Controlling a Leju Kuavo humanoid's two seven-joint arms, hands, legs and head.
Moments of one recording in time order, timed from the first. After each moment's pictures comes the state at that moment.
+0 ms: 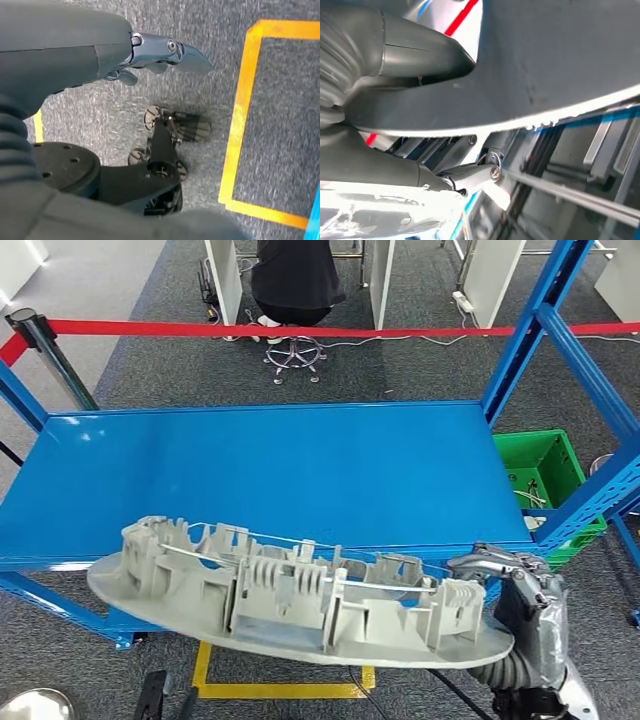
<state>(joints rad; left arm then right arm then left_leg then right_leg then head) -0.04 -0.07 -0.19 -0.19 0.56 0.16 -0.17 0.09 -0.15 0.38 -2.06 0.27 -0.20 -0.48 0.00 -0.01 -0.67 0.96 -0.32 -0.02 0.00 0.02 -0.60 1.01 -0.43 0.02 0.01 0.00</state>
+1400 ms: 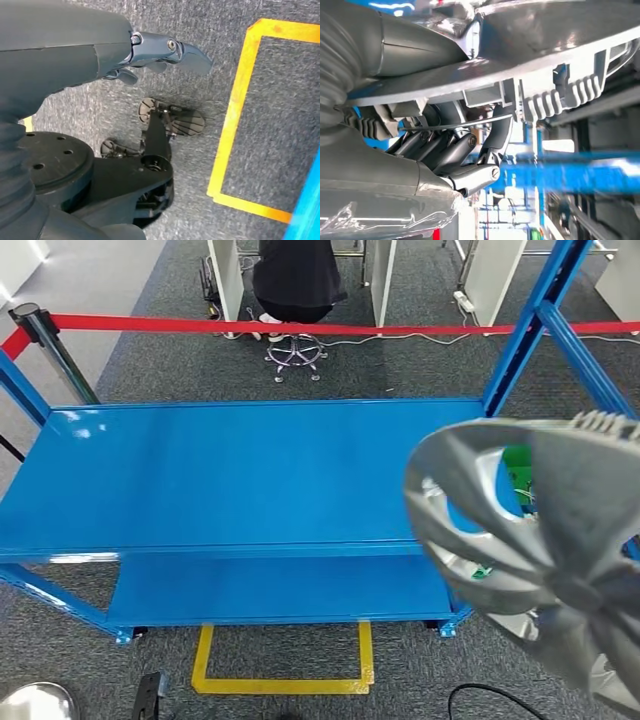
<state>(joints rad) -0.03 -0.08 -0.15 -0.19 0.59 0.14 -0.23 0.39 0.30 -0.75 -2.19 -0.58 0.66 -0.33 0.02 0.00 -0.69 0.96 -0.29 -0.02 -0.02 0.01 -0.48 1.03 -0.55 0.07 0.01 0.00</state>
